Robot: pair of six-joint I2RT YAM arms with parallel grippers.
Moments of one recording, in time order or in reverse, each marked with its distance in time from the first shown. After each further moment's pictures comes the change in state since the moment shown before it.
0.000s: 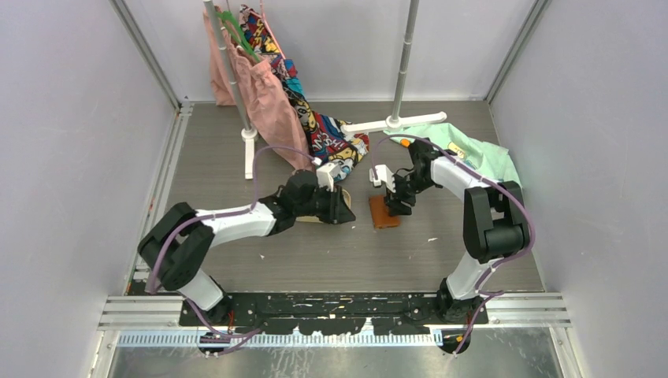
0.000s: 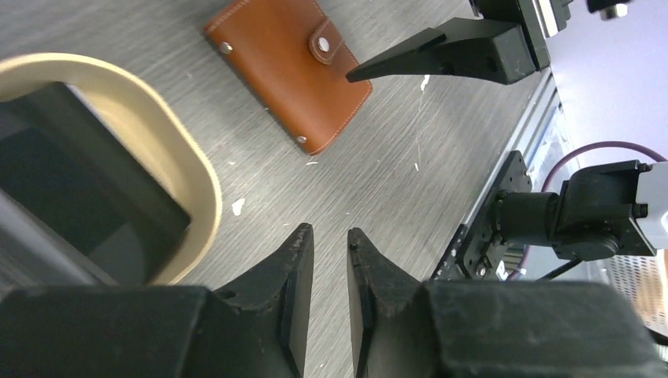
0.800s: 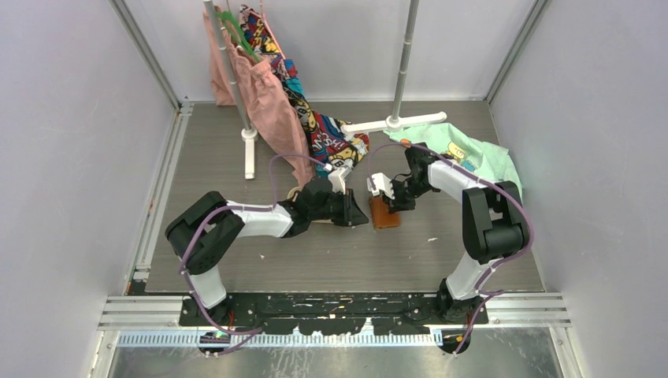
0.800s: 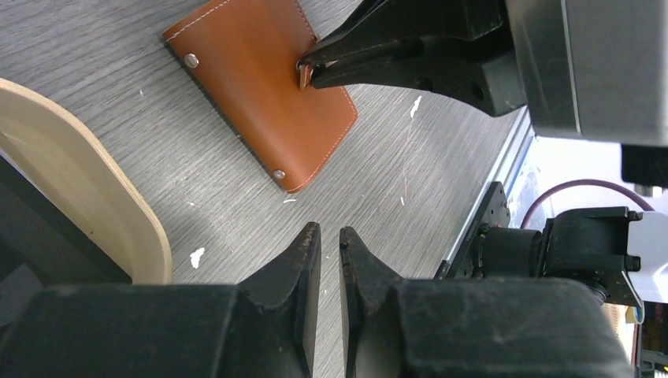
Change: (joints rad) left arm -0.081 0.217 0.048 0.211 -0.032 -0.167; right arm 0.028 0.012 -0.039 0.032 0.060 -0.072
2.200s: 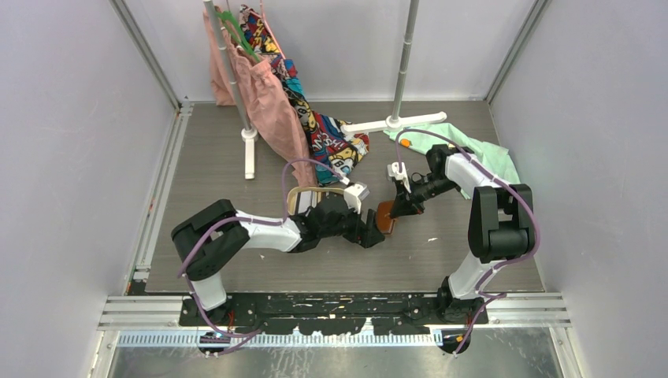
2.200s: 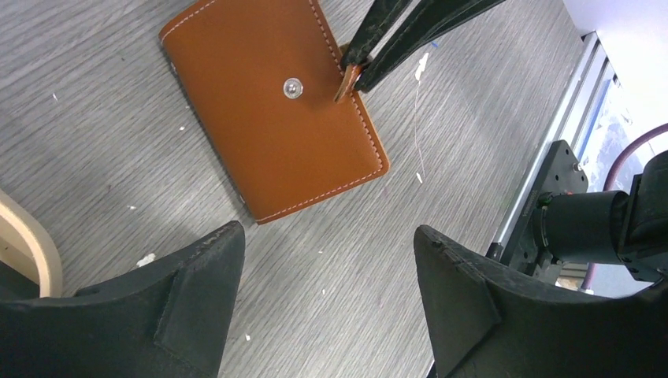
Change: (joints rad) left arm -0.161 0.002 -0.019 0.035 -0.183 0.186; right arm -0.150 -0.019 0.060 -0.361 -0.372 -0.121
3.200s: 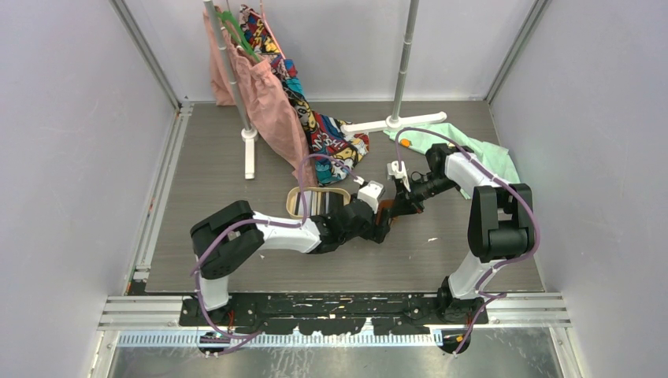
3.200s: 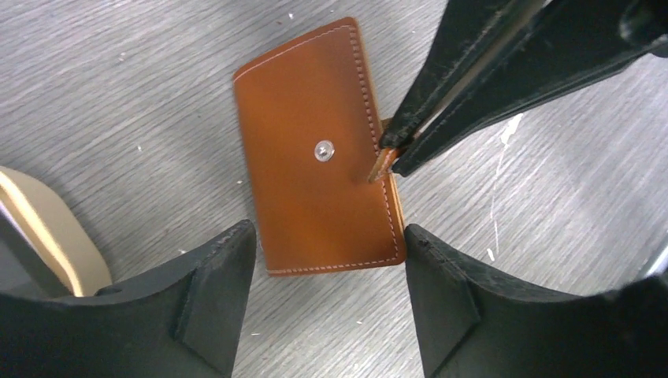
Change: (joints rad) left arm -0.106 0.103 0.194 -0.162 -0.370 0.080; right arm 0.000 0.005 0.010 -0.003 -0.004 0.018
